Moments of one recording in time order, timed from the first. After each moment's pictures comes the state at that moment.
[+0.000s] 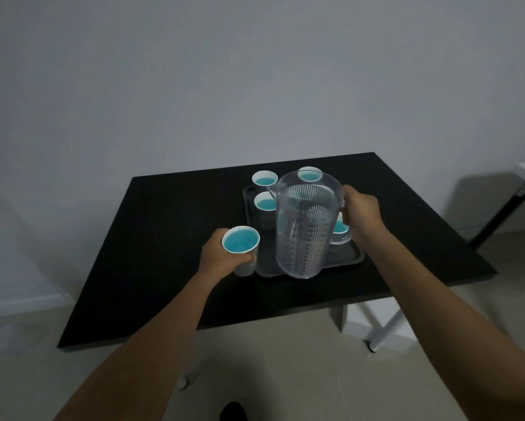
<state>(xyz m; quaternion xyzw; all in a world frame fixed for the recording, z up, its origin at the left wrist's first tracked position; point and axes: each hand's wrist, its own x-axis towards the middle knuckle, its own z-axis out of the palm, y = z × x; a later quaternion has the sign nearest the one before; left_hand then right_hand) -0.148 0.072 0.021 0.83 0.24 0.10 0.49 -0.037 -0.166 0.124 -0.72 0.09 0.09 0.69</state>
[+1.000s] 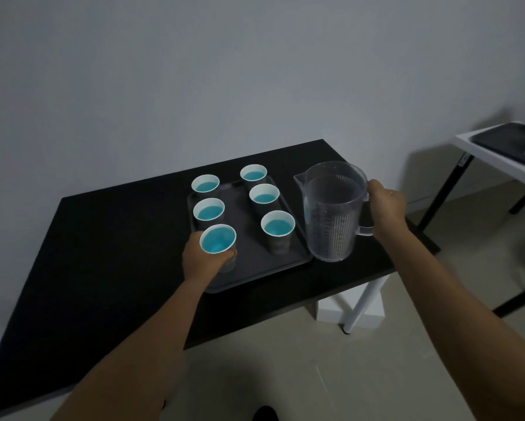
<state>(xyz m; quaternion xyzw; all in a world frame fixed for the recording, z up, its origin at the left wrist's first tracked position) -0.068 -0.004 0.006 0.83 0.29 0.13 0.46 0.026 -0.305 0.103 -0.73 0.20 -0.06 0.65</state>
